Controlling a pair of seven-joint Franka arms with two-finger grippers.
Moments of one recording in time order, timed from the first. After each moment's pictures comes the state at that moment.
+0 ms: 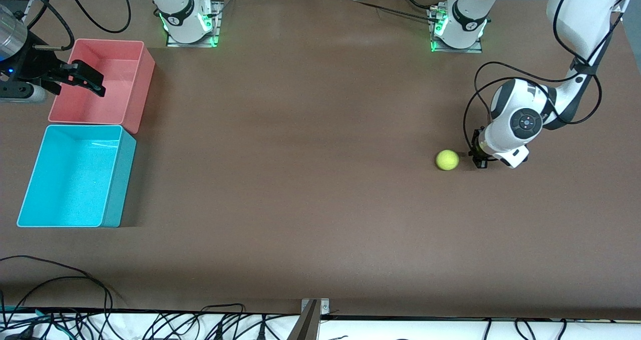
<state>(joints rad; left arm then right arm) 0.33 0.41 -0.38 -2.23 0.34 2.44 -1.89 -0.01 -0.04 0.08 -1.64 -0.02 1.57 0.09</state>
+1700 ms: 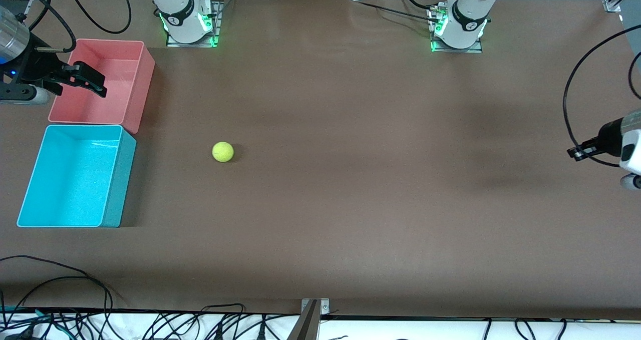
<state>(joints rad) 0.51 0.30 -0.45 -1.50 0.16 1.63 -0.35 -0.01 -0.03 0.08 -1.64 -0.02 1.56 0.09</state>
